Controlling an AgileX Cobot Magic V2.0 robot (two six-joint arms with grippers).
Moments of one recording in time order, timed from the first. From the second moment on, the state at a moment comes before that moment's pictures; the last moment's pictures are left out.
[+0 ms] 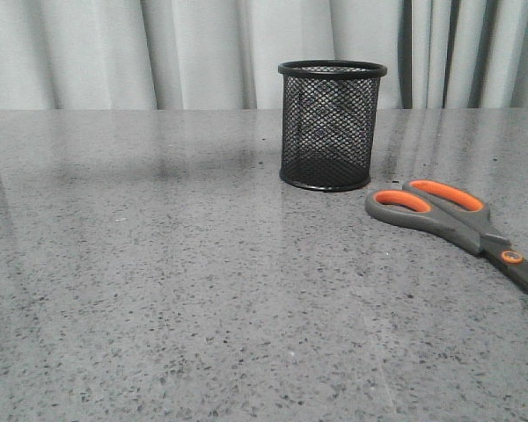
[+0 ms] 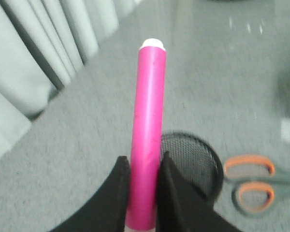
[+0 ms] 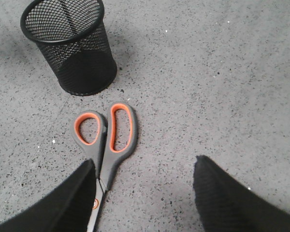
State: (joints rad) left arm -0.39 1.64 -1.49 -1.10 0.80 1.46; right arm 0.05 0.74 -0.70 0.43 0.70 -0.43
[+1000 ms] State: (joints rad) left arm -0.55 1.87 -1.49 -1.31 0.63 1.58; right arm 0.05 0.74 -0.70 0.43 0.70 -0.43
